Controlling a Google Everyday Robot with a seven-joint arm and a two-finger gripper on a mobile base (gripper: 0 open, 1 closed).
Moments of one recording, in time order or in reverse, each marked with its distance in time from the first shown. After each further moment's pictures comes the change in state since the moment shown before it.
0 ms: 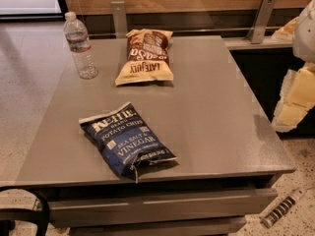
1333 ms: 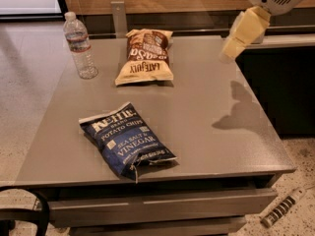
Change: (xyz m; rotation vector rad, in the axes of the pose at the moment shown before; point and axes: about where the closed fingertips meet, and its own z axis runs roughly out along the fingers) arm -0.074 -0.124 0.020 0.109 -0.213 0.135
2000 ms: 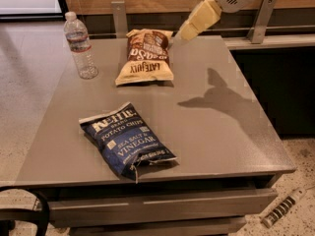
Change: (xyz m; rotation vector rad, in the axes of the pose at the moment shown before) arm -0.080 -0.034 0.052 0.064 -0.249 0.113
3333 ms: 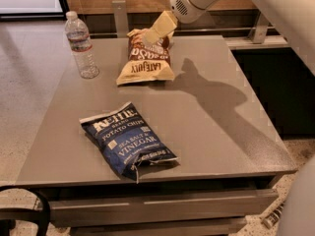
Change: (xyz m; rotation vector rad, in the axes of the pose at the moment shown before) arm -0.021 -0.005 0.111 -0.015 0.062 0.173
